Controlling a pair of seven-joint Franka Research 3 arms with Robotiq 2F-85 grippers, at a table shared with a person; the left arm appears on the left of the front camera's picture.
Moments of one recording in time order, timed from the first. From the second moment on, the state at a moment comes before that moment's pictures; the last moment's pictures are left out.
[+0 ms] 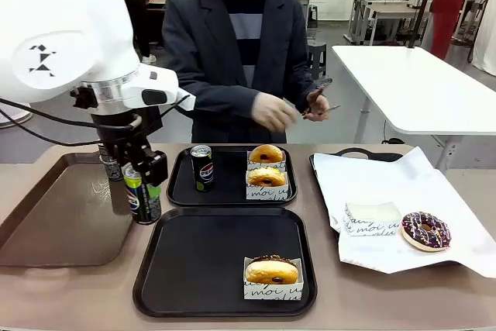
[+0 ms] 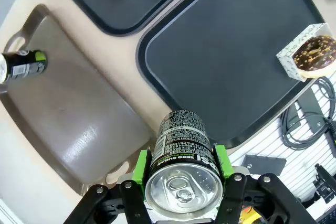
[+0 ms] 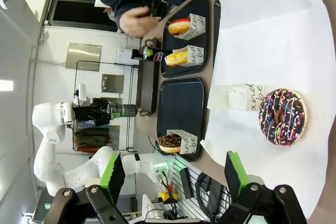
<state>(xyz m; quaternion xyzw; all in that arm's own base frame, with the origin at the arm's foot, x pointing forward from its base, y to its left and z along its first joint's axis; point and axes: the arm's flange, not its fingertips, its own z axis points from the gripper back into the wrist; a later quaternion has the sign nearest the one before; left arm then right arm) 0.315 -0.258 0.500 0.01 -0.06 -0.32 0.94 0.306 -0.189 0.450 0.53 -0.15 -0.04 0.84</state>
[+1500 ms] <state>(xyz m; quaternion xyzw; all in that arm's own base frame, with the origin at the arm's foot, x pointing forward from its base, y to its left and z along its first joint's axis) 0.321 -0.351 0.432 -0.01 -0.06 -0.36 0.93 0.306 -0.189 0.450 0.53 -0.15 -0.04 0.84</state>
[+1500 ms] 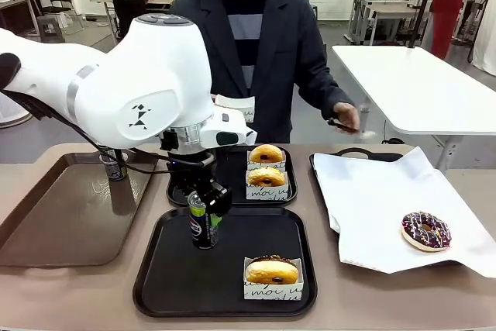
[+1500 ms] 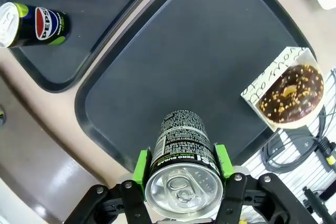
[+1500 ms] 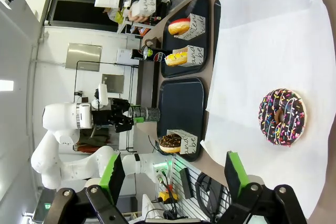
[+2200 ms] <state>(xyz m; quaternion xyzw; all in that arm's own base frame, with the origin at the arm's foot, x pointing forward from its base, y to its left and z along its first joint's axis) 0.322 -0.339 0.412 0.01 -0.04 -0.36 0.93 0.306 -0.189 0.450 0.53 -0.15 -0.04 0.84</state>
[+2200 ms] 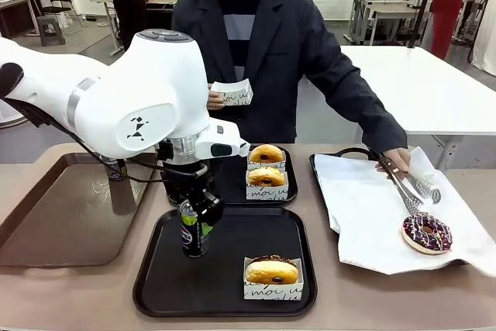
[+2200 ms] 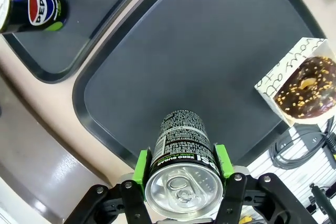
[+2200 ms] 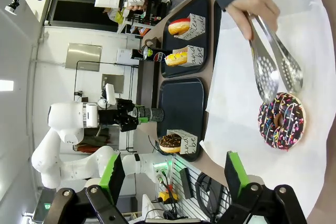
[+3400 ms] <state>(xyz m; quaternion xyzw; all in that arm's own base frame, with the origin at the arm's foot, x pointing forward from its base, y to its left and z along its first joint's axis) 0.321 -0.319 0.430 0.01 -0.07 -0.34 0.94 0.306 -0.189 0.450 0.53 -0.15 -0.04 0.84</state>
